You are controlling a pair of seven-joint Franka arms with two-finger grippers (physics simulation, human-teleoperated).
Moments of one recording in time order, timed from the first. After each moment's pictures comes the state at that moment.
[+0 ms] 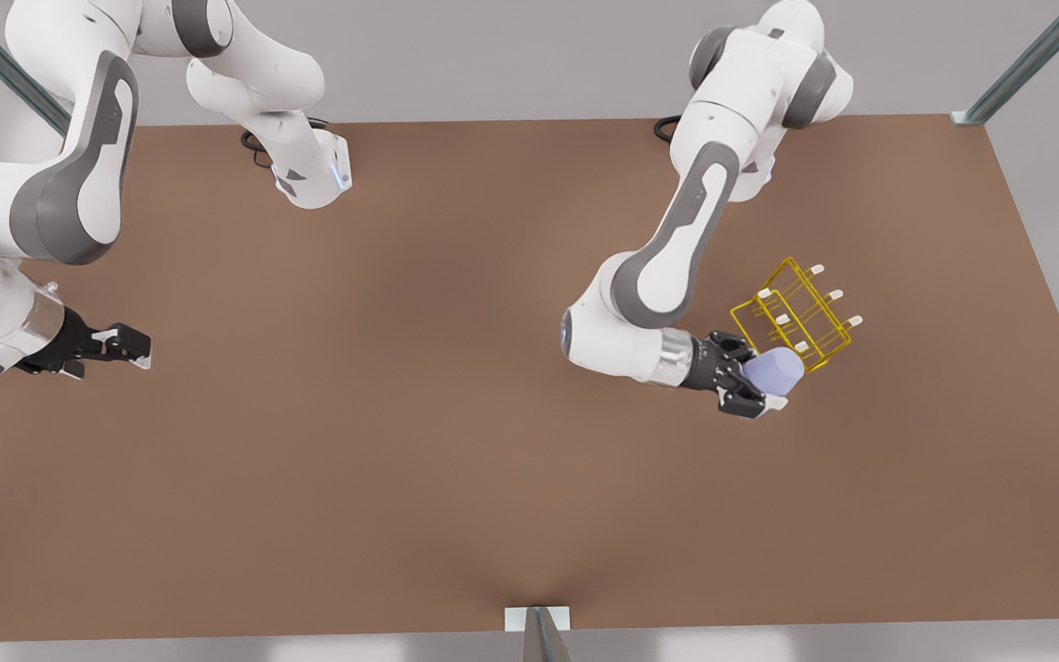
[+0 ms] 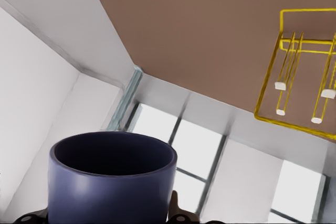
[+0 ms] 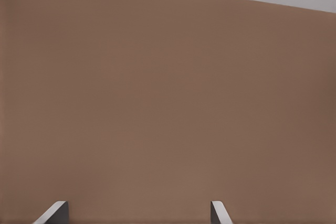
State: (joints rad) left arm -0.71 0.68 0.13 -1.29 1.14 1.26 0.70; right arm 0.03 0.26 -0.13 -1.30 0.02 1.56 -0.24
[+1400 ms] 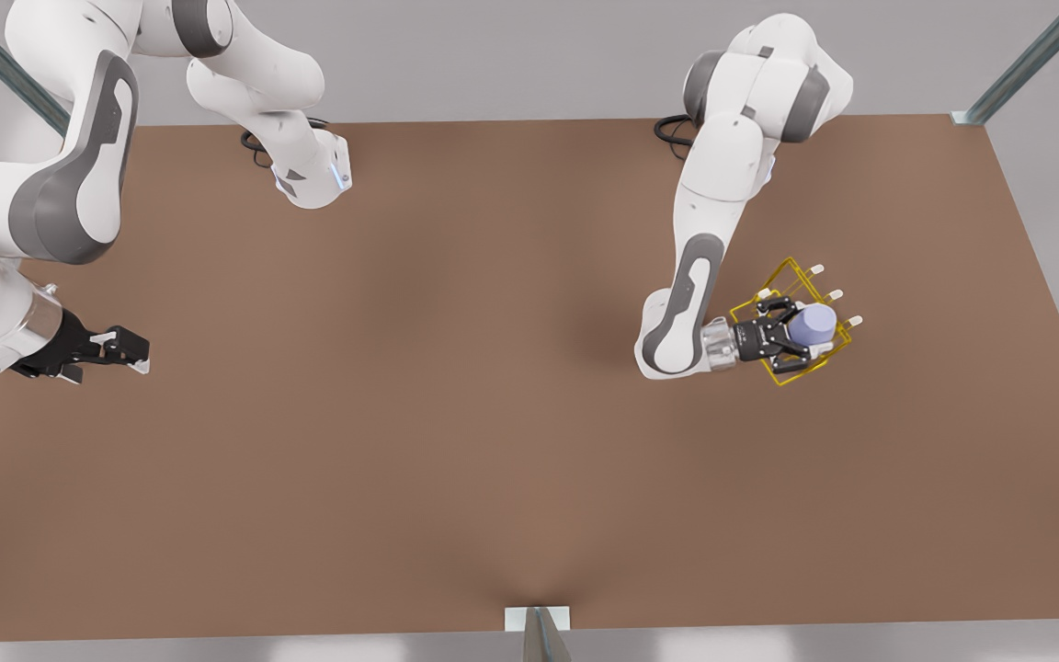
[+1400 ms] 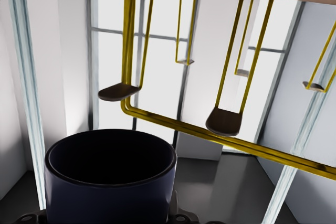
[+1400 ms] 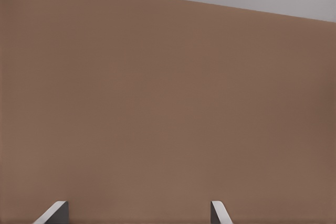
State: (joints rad) left arm -0.71 0.77 0.23 -1.86 1.18 1.08 0.46; right arm 0.03 0.26 -0.13 -1.30 0.03 1.59 -0.24
